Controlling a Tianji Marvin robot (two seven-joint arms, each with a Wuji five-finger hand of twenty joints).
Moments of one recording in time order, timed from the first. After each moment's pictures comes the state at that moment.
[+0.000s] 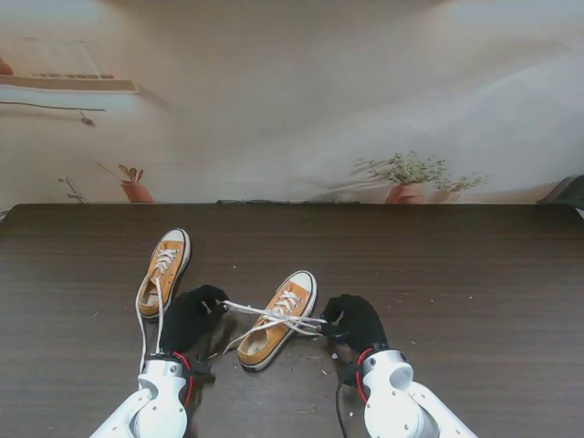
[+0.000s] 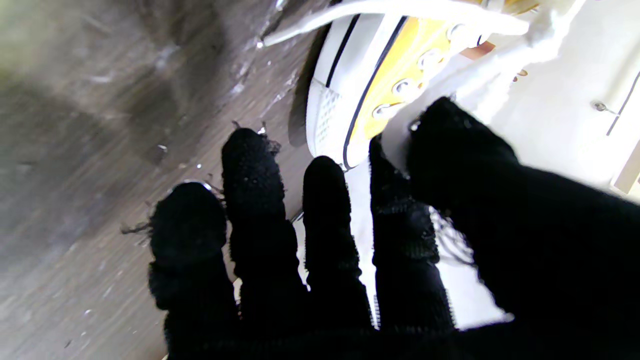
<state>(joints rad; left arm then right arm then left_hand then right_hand) 1.66 -1.24 -1.17 -1.25 0.57 -0.38 0.73 -1.73 -1.23 1.02 -1.58 -0.42 0.04 -0.43 0.88 -0.53 0.58 -0.06 0.78 -0.11 0.92 0.44 0.93 0.12 0.80 0.92 0.97 0.26 1.27 0.58 0.59 0.47 1.53 0.77 0.54 -0.97 1.41 -0.31 1.04 0.00 1.08 0.55 0.84 0.18 1.01 0.60 0.98 0.31 1.04 0.52 0.71 0.51 1.46 0.68</state>
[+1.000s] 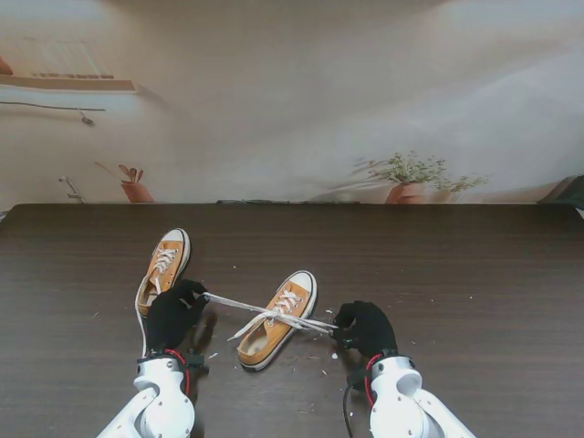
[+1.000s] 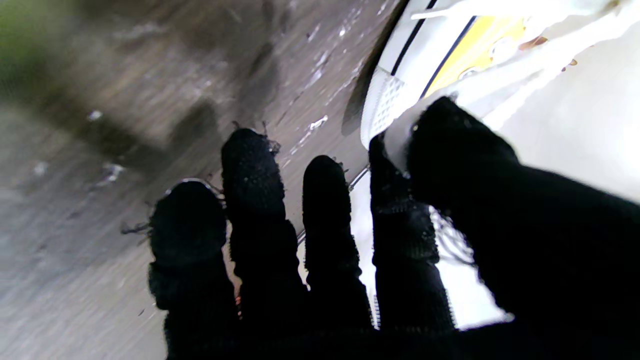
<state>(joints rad) 1.66 -1.27 -1.18 -1.25 0.51 -0.22 0.87 -1.76 -1.23 1.05 -1.56 -0.43 0.08 -0.46 0.88 -0.53 0.58 -0.06 0.77 -0.10 0.94 0.47 0.93 0.16 0.81 0.92 0.97 0.28 1.27 0.58 0.60 0.47 1.53 0.77 0.54 -0.97 1.41 -0.31 1.04 0.00 1.08 0.55 0.85 0.18 1.01 0.60 0.98 0.31 1.04 0.52 0.71 0.51 1.46 0.66</state>
